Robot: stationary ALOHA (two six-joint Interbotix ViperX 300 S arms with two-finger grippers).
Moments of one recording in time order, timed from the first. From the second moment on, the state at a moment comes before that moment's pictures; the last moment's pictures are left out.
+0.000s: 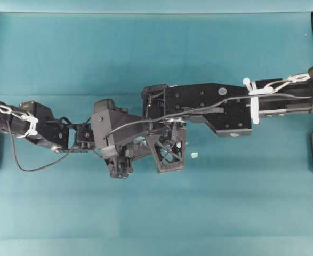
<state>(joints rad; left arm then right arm) 0.02 0.34 0.81 0.02 -0.79 -0.17 0.01 0.28 -0.09 -0.01 1.20 -0.19</state>
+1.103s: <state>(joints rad) 0.02 0.34 0.81 0.02 -0.77 -0.17 0.01 0.27 -0.02 0.03 1.14 -0.16</state>
